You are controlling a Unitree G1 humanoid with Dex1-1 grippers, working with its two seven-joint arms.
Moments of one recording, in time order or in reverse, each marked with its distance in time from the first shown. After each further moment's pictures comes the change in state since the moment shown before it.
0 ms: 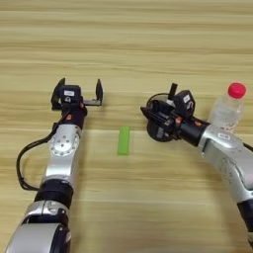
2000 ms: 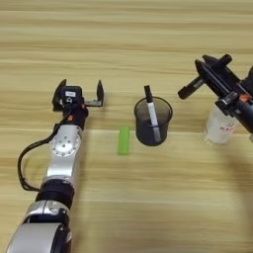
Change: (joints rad) left arm -0.003 -0.005 -0.006 0.014 0.002 0.000 0.010; right arm 0.172 -0.132 -0.328 -0.540 0.233 0.034 -0.081
